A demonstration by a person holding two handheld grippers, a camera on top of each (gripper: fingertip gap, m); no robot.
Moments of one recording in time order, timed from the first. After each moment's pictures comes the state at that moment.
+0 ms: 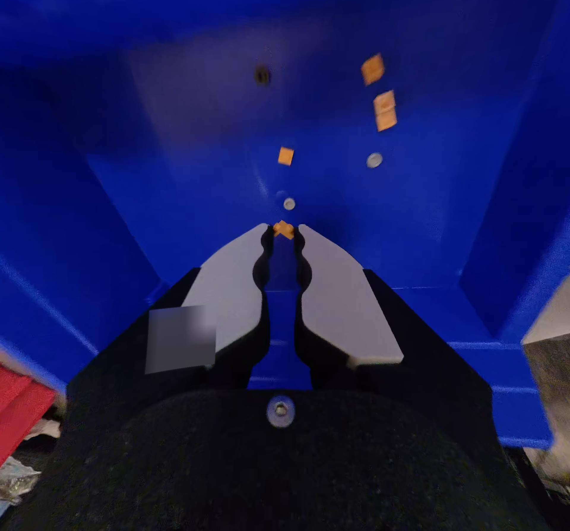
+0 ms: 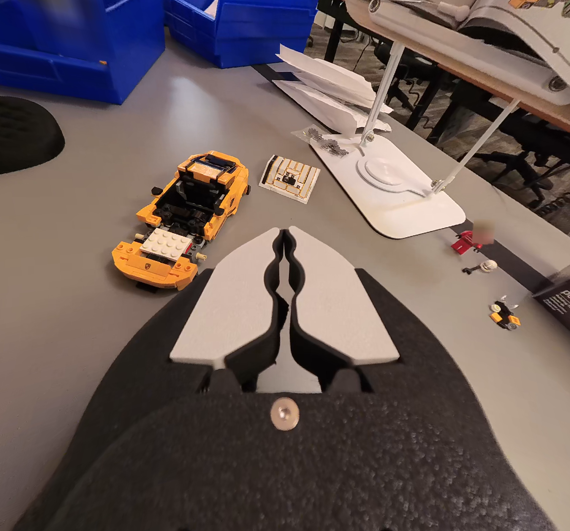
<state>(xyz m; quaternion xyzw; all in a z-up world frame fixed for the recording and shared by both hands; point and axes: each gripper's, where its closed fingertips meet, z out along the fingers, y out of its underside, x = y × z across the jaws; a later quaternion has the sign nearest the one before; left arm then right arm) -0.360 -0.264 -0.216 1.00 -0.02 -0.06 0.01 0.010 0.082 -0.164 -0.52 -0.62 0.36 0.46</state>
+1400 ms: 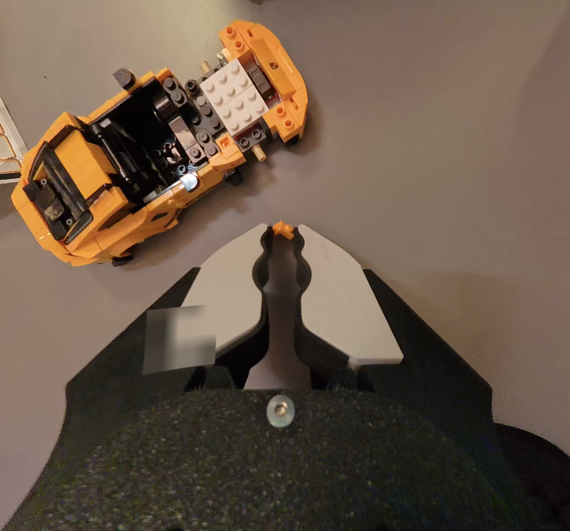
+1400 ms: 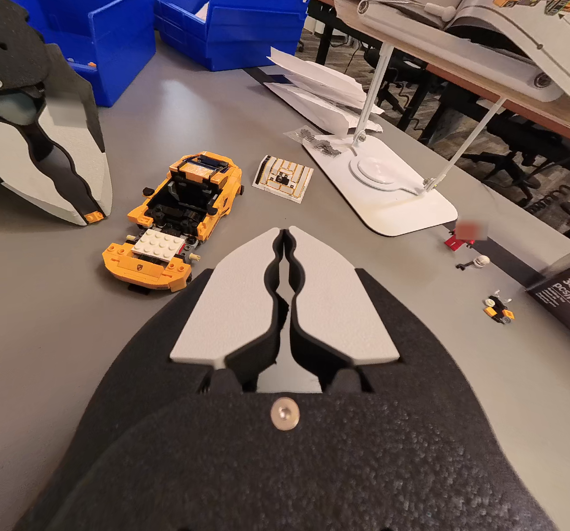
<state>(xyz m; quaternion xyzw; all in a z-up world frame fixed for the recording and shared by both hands) -0.038 -0.073 -0.252 0.89 -0.37 0.07 -0.26 0.010 0.086 -0.166 -0.52 -0.61 0.36 0.47</state>
